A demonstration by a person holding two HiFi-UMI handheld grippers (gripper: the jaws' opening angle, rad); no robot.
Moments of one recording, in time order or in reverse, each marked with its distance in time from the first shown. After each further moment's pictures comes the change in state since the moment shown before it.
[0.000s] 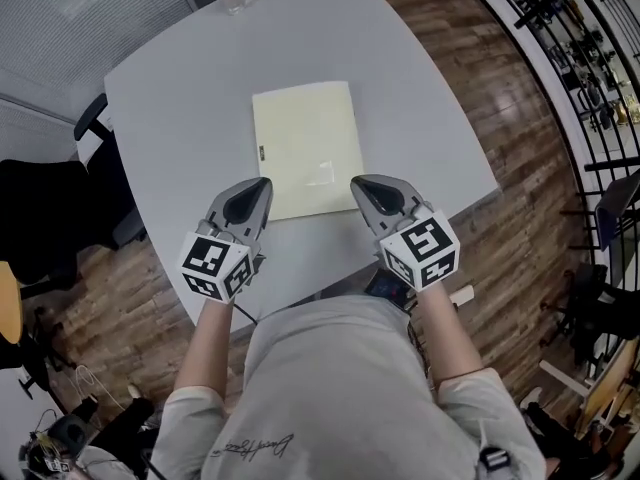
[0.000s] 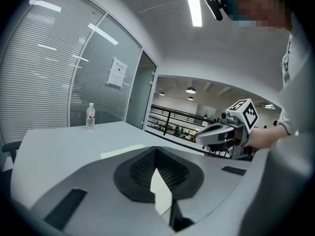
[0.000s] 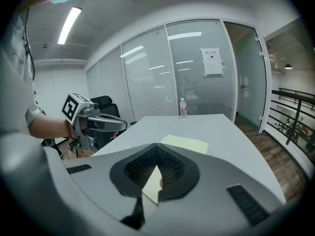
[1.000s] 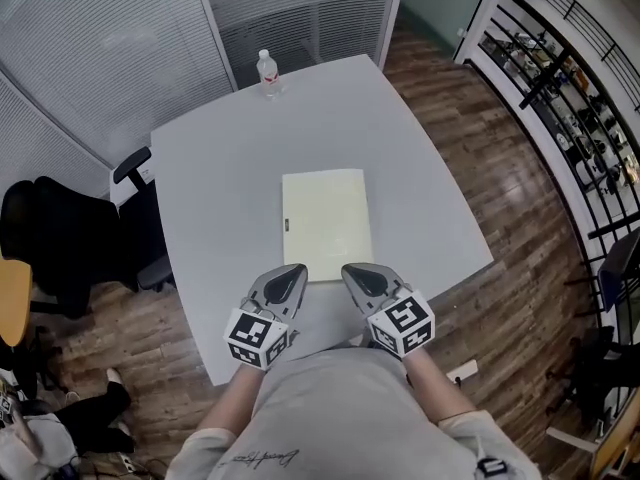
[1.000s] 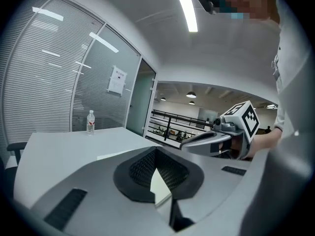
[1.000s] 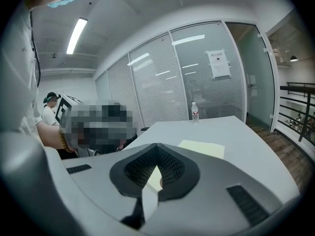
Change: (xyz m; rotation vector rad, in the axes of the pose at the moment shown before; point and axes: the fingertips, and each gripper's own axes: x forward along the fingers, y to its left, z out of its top) left arm -0.022 -0.044 0.007 0.009 -0.074 0.030; right arm 0.003 0.051 0.005 0.012 -0.073 0.103
